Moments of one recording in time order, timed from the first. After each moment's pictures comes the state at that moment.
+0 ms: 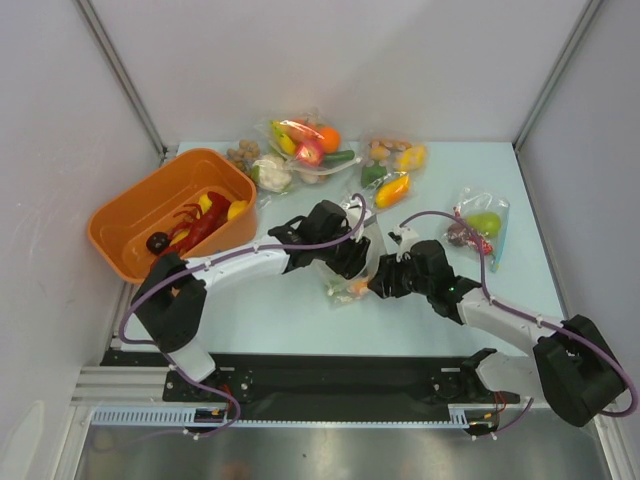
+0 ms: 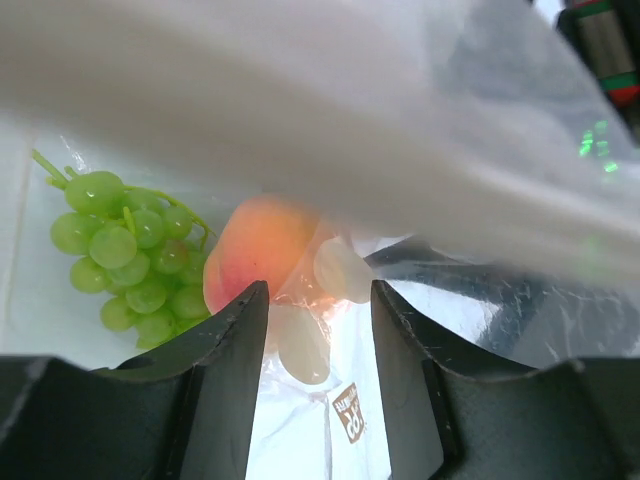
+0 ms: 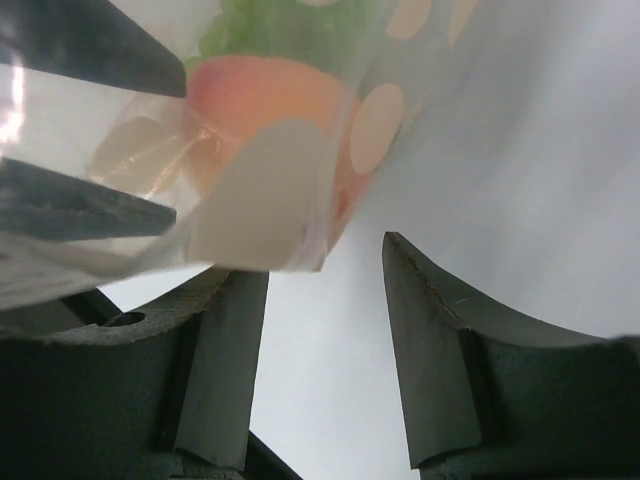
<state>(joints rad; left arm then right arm) -0.83 1.67 1.16 -0.26 0.30 -0.18 0.57 1.17 0.48 0.07 -0.22 0.36</state>
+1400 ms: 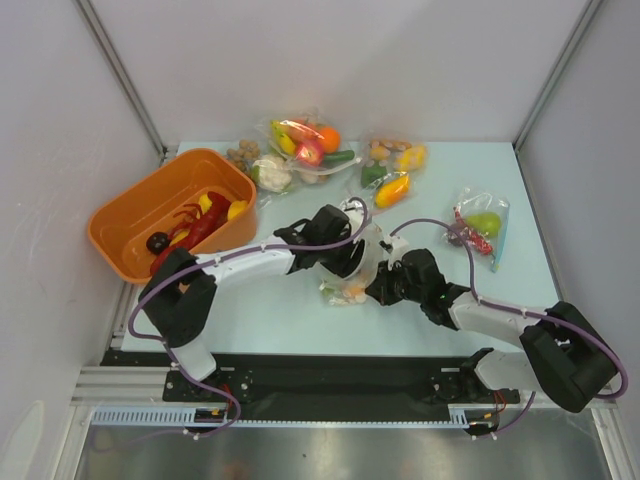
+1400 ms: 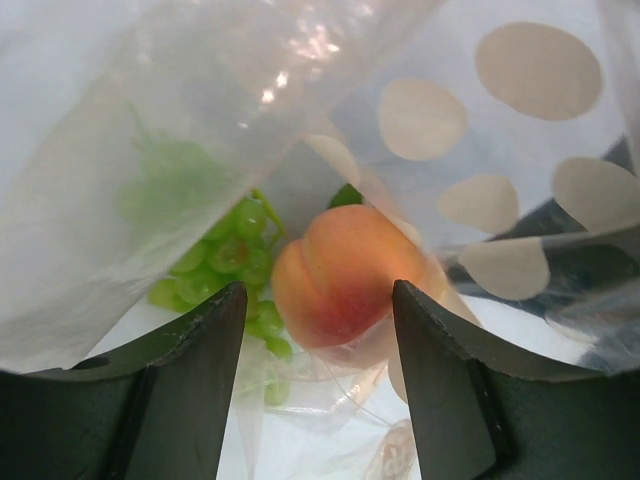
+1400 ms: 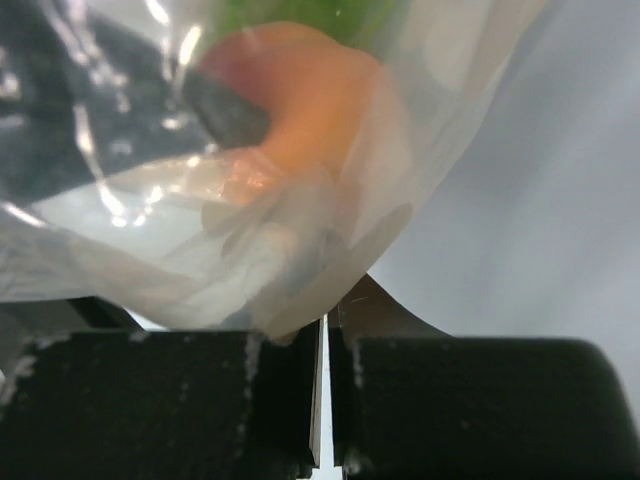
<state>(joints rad) -0.83 1.71 1.15 -0.27 0.11 -0.17 0.64 1.25 0.41 0.26 -0.22 0.39</state>
